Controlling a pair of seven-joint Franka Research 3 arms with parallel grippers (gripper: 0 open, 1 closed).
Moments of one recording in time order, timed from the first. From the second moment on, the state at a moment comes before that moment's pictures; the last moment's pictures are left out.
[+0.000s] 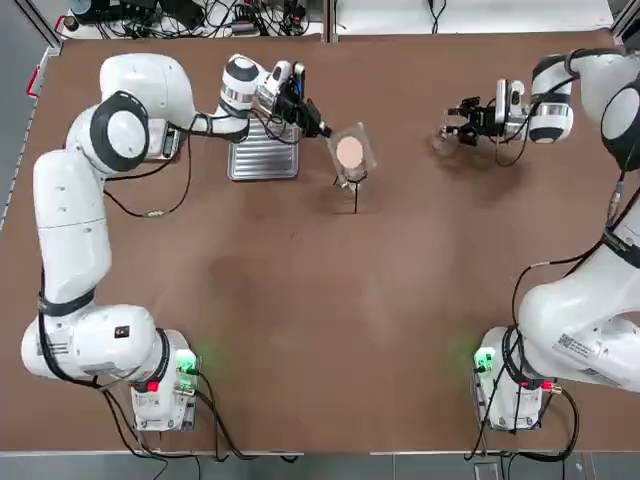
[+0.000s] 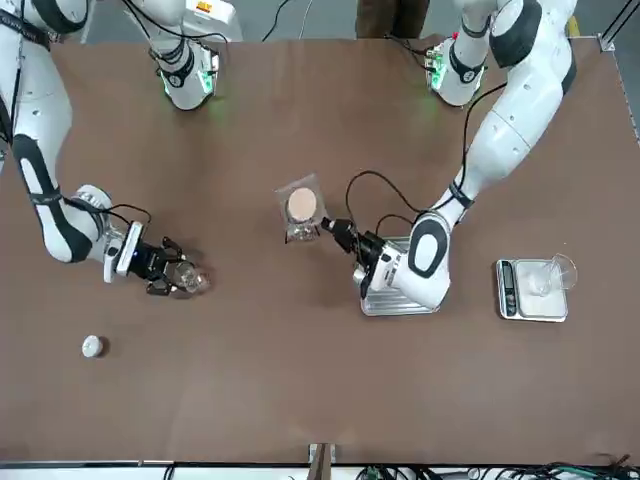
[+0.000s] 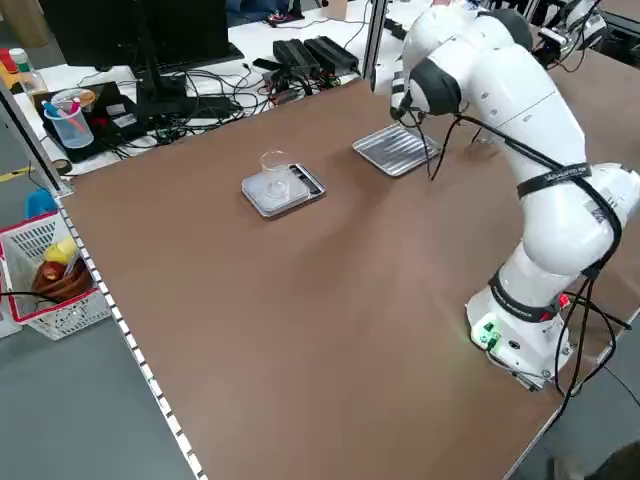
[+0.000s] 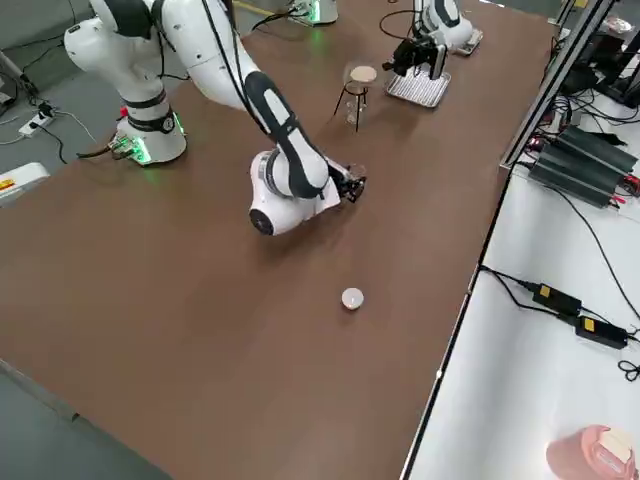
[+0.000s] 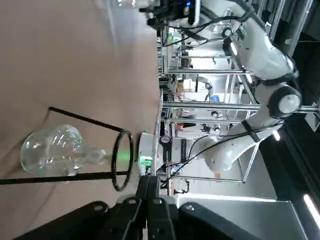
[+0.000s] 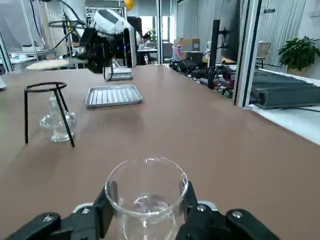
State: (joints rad) left arm 0.02 1.00 -0.63 -1.48 -1.00 1.89 0.66; right arm -0.37 0.63 0.18 -2.00 1.39 1.90 -2.59
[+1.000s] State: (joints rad) left arm -0.04 1.01 -0.58 -1.48 -1.02 1.92 0.69; right arm -0.16 0.41 0.18 -2.04 1.49 2.00 -2.42
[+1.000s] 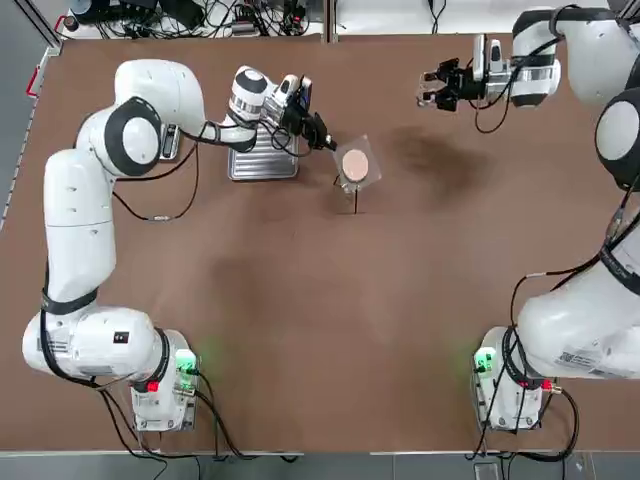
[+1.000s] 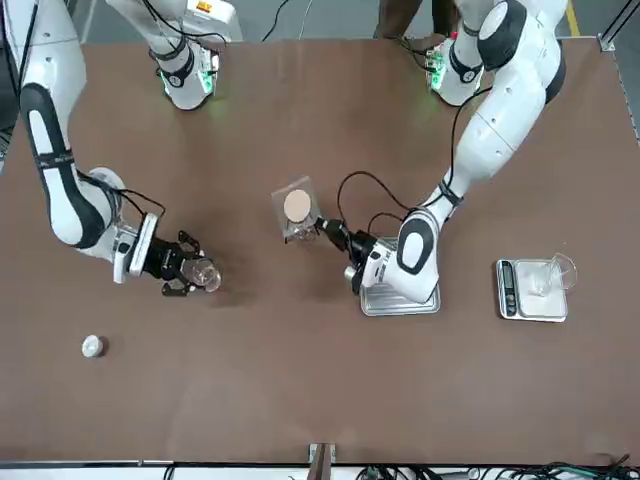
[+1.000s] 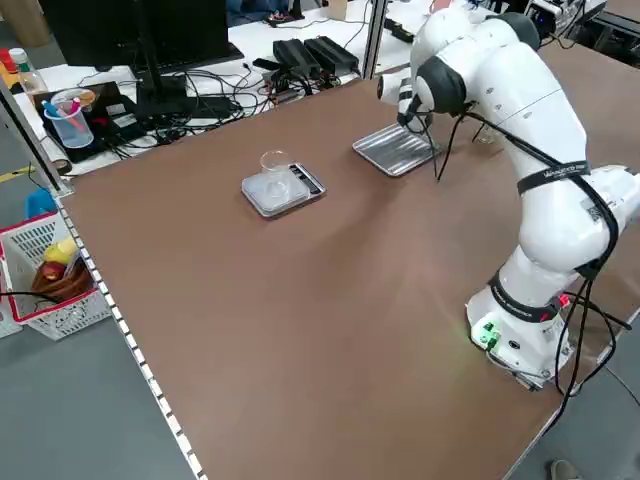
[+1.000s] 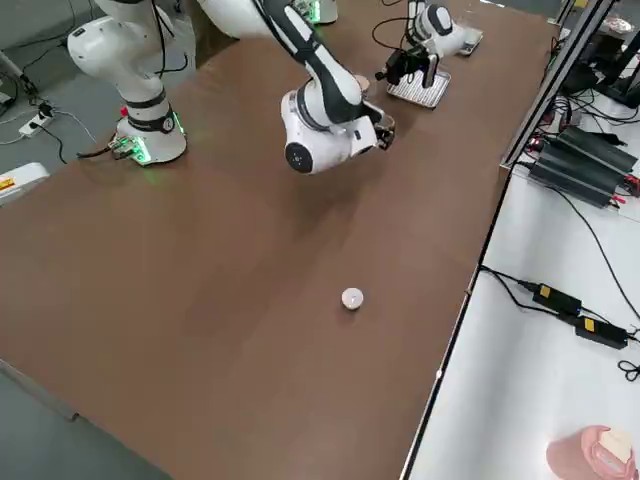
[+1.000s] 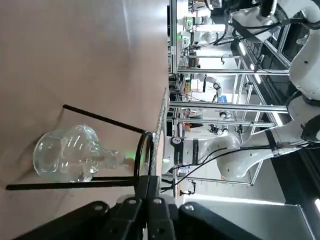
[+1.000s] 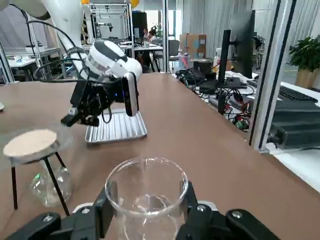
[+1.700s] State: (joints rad) left arm -0.05 1.02 -0.56 -1.48 -1.02 1.92 0.71; right arm -0.07 0.33 0.18 -2.11 1.57 2.07 -2.38
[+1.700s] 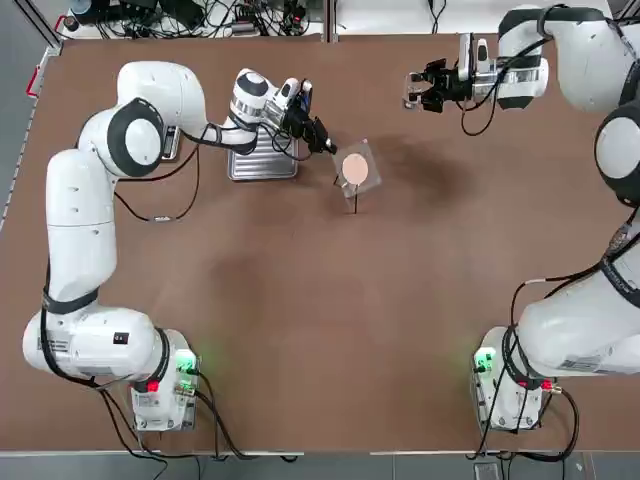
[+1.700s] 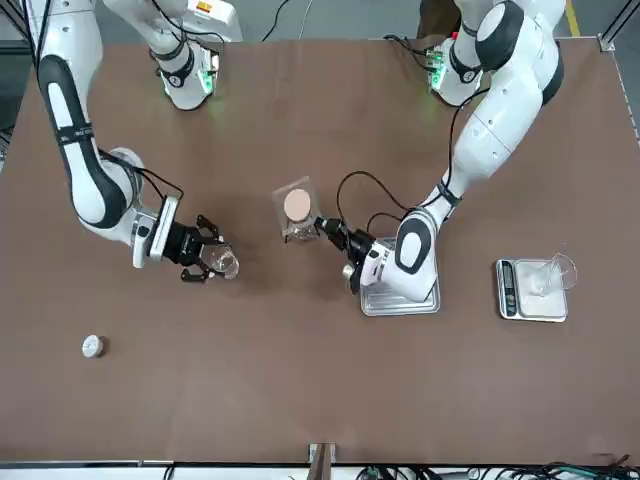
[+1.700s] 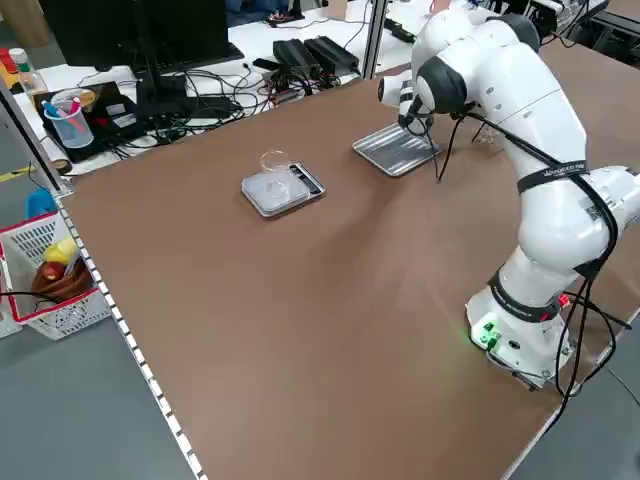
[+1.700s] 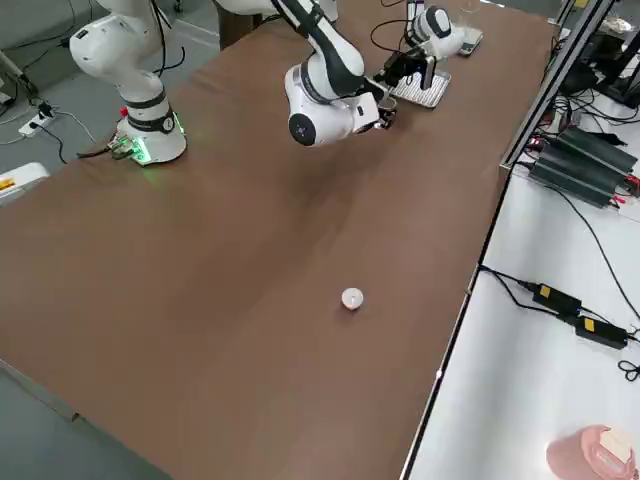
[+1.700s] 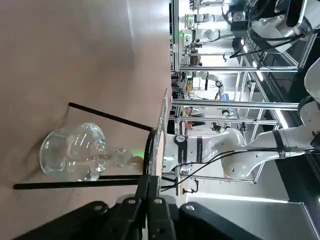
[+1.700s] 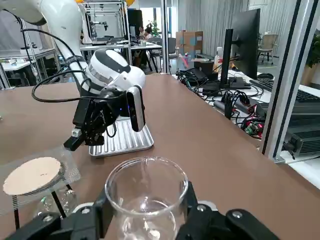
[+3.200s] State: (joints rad) left arm -0.05 1.00 -0.53 -1.46 -1.02 1.93 0.71; right arm 0.11 0.25 0.18 -2.21 1.75 2.19 -2.36
